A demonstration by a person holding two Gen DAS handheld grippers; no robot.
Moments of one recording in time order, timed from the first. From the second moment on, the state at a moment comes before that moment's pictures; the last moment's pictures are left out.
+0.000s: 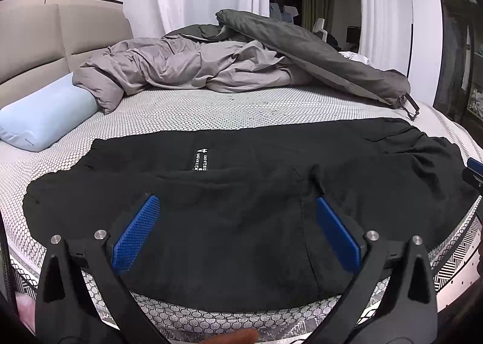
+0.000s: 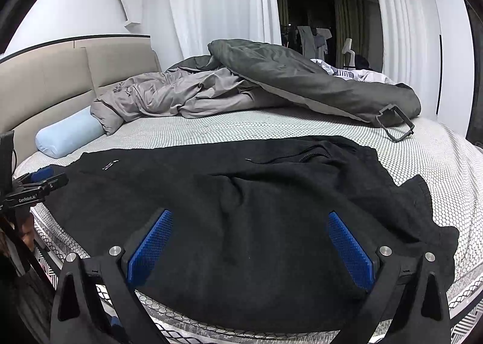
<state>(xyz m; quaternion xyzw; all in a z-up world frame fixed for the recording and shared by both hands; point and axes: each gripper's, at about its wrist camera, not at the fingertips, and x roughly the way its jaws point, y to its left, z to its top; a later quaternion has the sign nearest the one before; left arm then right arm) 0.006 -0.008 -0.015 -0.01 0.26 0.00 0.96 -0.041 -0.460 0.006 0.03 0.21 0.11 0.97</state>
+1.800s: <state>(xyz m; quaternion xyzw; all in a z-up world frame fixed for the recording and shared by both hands) 0.025 0.009 -0.028 -0.08 0.32 -0.01 0.94 -0.046 -0.463 0.007 0.02 0.22 0.09 0.97</state>
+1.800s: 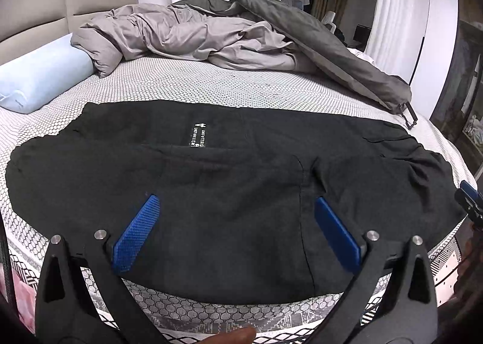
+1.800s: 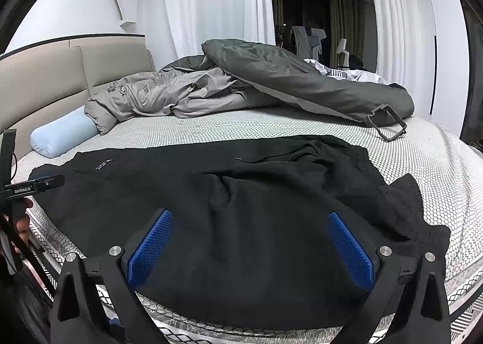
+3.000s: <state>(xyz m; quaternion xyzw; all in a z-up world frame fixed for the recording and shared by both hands) -0.016 0.219 -0.056 -0.24 0.35 0.11 0.90 -0.063 -0.561 -0.001 0.17 0.26 0.06 0.95</state>
